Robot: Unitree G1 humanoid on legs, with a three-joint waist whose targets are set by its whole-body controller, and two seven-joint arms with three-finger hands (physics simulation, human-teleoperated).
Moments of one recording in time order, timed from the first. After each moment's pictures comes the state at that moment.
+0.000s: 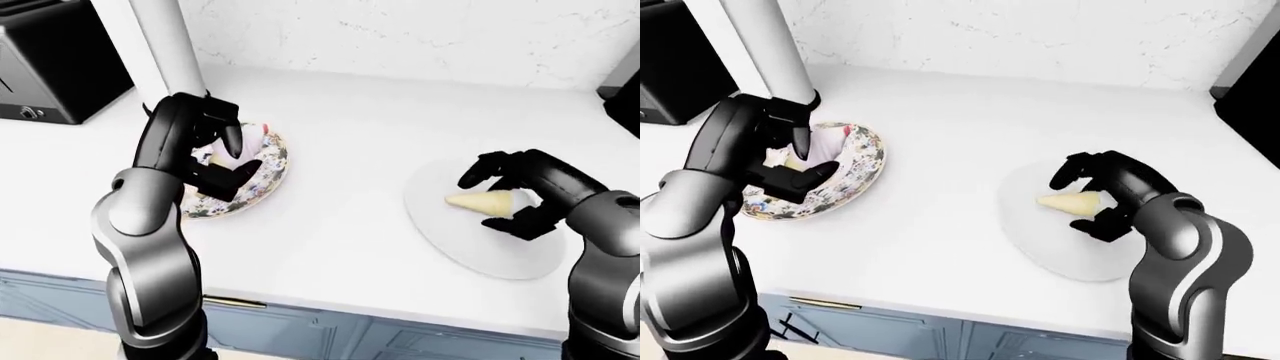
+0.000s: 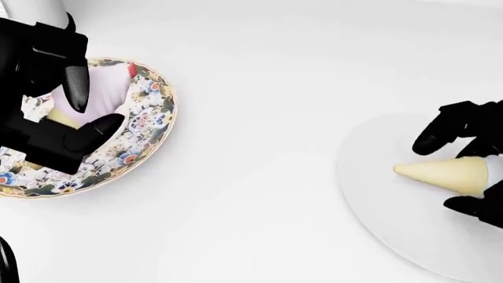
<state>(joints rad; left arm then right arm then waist) -0.62 0.22 0.06 -0.61 0.68 1.00 -0.58 -0.33 -0.47 -0.33 -0.45 -0.88 0.38 1.04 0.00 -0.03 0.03</state>
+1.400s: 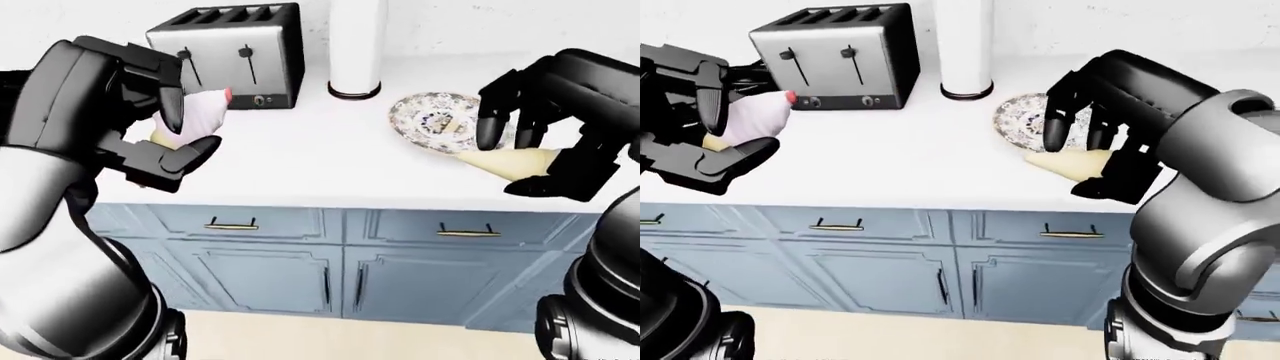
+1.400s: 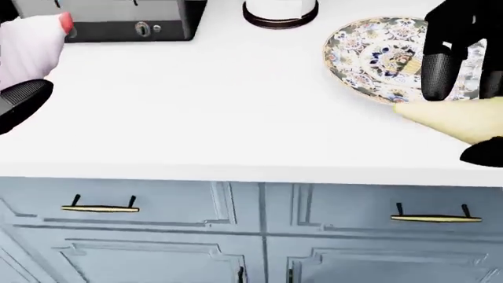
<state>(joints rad) -0.81 0.41 0.12 -0.79 0.82 1.28 -0.91 -0.81 -0.56 -0.19 -0.59 -1.05 0.59 1.43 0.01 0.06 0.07</state>
